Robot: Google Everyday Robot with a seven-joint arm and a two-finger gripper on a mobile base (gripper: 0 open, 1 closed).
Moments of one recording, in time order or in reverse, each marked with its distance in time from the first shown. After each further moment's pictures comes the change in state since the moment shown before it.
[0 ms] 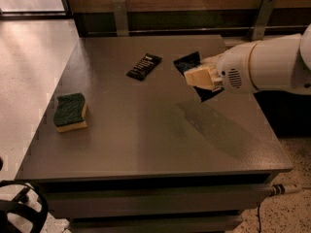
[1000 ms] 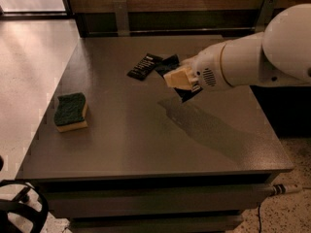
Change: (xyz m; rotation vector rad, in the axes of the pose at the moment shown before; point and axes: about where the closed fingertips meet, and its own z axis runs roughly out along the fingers) arm -0.011 0.026 0.041 -0.077 0.029 -0.059
